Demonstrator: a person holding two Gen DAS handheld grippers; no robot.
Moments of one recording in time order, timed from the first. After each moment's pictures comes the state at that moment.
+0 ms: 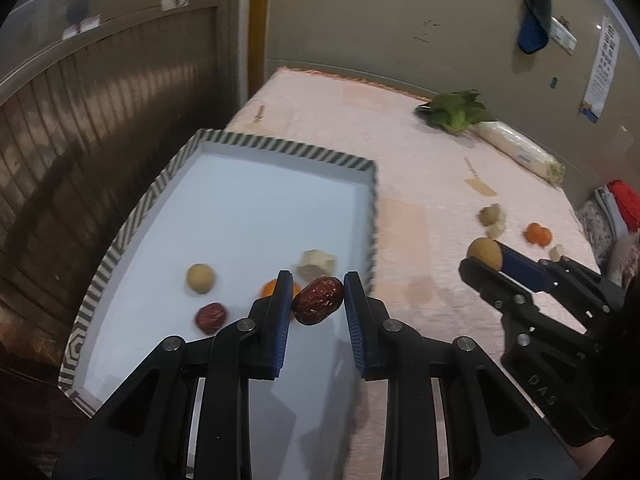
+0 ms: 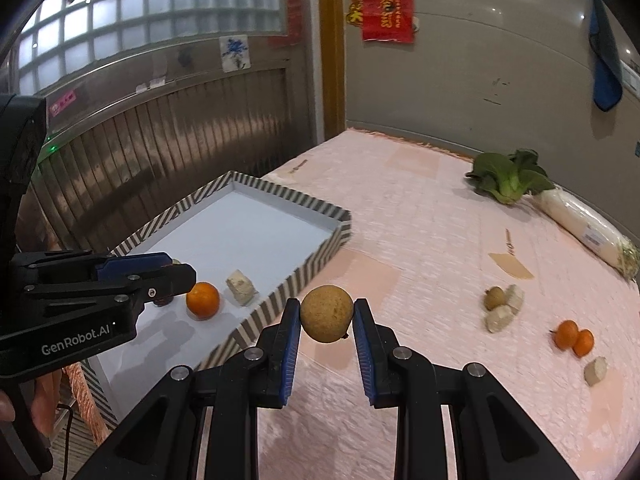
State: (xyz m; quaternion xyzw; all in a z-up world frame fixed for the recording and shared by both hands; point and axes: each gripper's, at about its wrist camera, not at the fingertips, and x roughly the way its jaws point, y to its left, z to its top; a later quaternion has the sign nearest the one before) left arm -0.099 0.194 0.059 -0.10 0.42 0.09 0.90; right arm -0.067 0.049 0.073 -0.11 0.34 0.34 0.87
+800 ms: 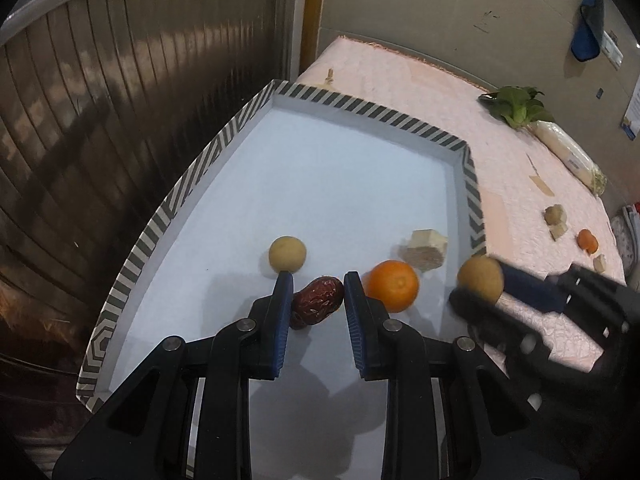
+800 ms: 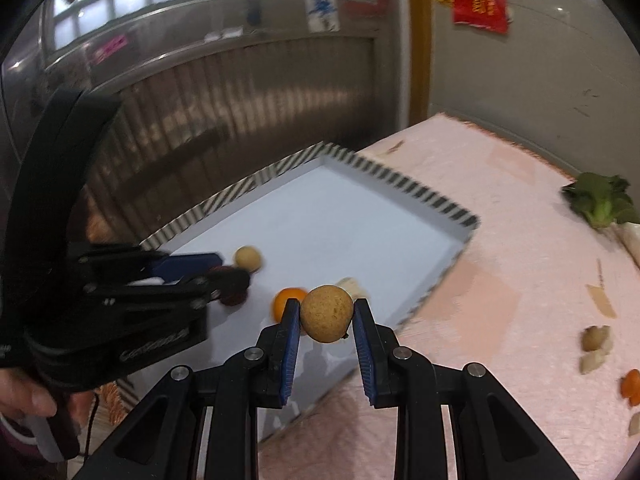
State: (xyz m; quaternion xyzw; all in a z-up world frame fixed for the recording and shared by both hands) left arm -0.107 0.258 0.022 -0.13 0.45 0.14 0.87; right arm -0.077 0.135 0.050 -0.14 0.37 0.44 0.80
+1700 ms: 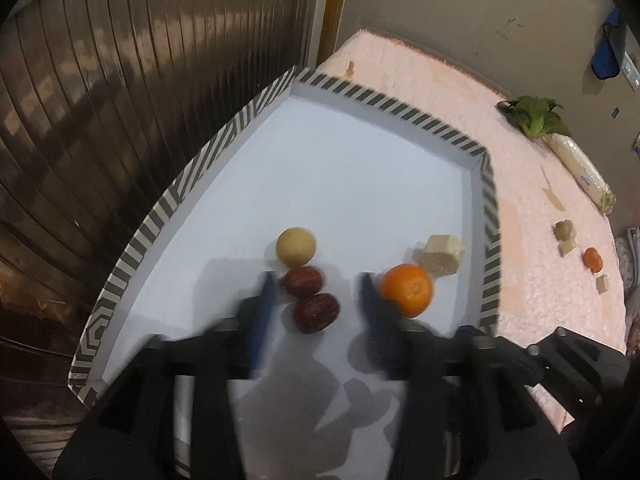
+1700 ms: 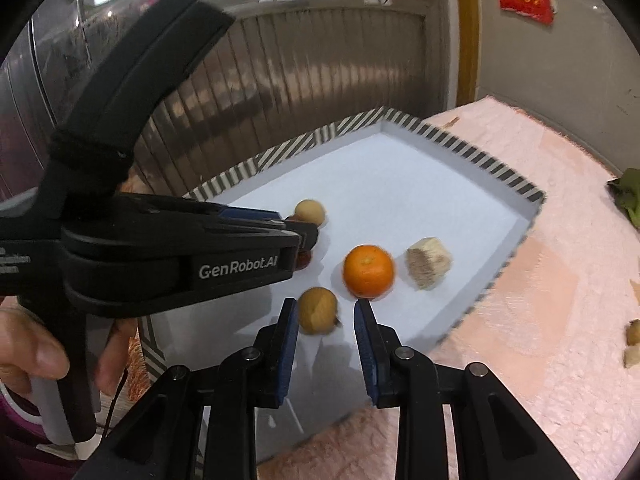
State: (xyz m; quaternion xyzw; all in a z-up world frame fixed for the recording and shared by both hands) left arm -0.105 0.267 0.022 -0.16 0.46 0.16 0.86; right arm -0.106 0.140 0.034 -0.15 0.39 0.49 0.77
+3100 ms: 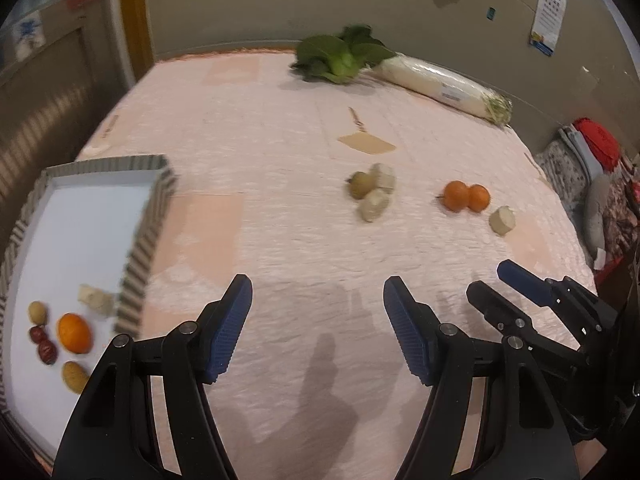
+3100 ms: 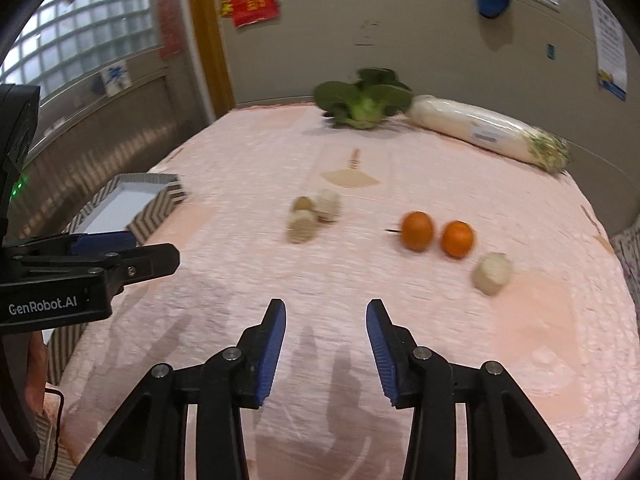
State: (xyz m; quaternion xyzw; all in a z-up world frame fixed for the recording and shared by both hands) left arm -0.006 0.030 0.036 -0.05 0.47 -0.02 0.88; right arm -0.024 -0.139 0.034 -0.03 0.40 0.22 0.89
